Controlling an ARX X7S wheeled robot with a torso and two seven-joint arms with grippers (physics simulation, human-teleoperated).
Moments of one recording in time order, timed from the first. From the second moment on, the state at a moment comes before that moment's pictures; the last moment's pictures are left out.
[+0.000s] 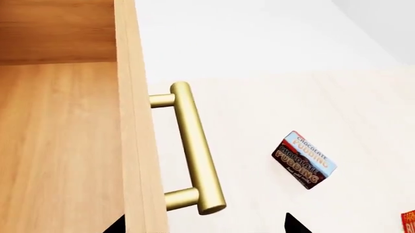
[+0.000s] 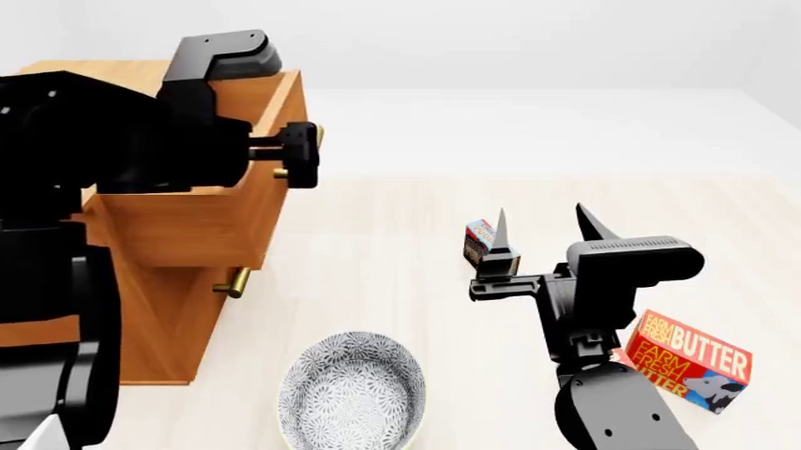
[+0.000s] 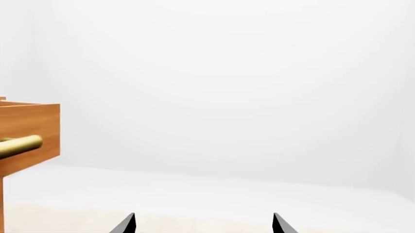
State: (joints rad) left arm -1.40 -0.27 0.14 -0.43 -0.63 -1.54 -0.01; right arm 0.34 0.26 -0.22 -0.27 0.22 0.30 0.22
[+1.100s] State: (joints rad) left arm -1.40 -0.15 0.16 -0.46 -0.79 -1.50 -0.07; right arm 0.34 0.27 -0.24 -0.25 0.24 0.29 0.23
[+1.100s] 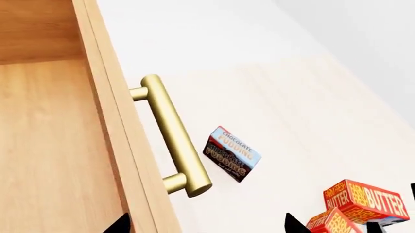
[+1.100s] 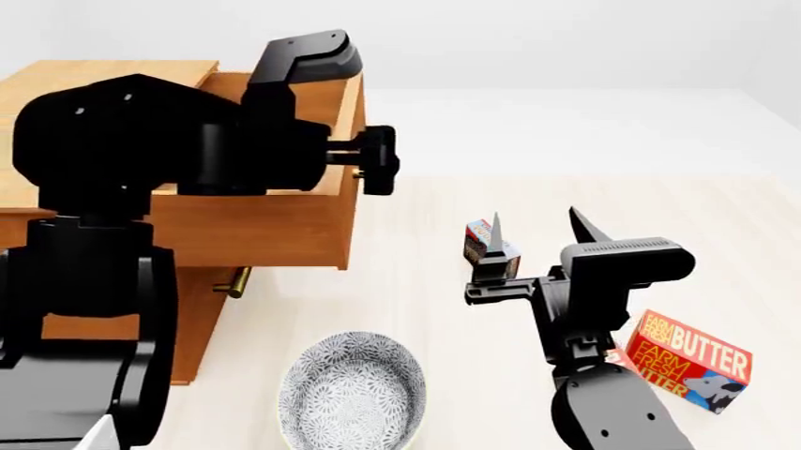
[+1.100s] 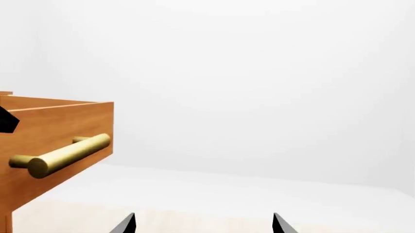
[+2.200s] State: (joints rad) left arm -1.39 -0.22 0.38 -0.25 -0.72 -1.24 -0.16; right arm 0.35 0.28 -0.27 -0.24 0.26 0.28 0.24
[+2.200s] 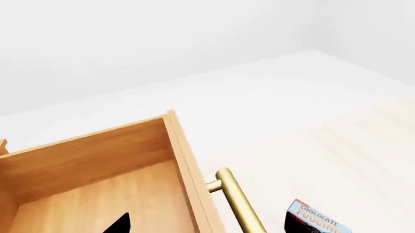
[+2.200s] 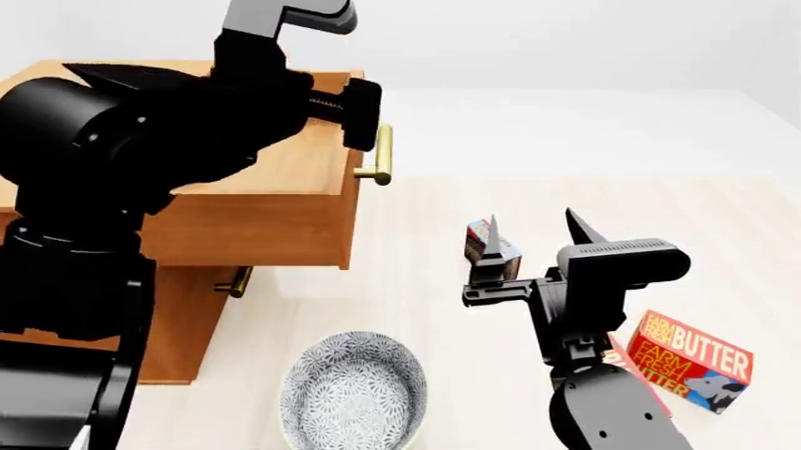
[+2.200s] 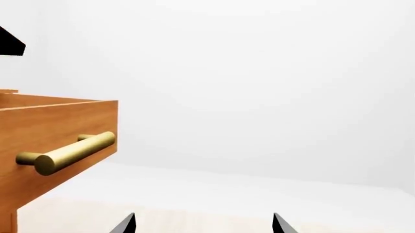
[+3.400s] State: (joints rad) left arm -0.54 -0.44 0.17 0.62 -0.62 -0.50 -0.18; right arm 0.35 0.30 -0.30 -0.25 0.27 0.28 0.26
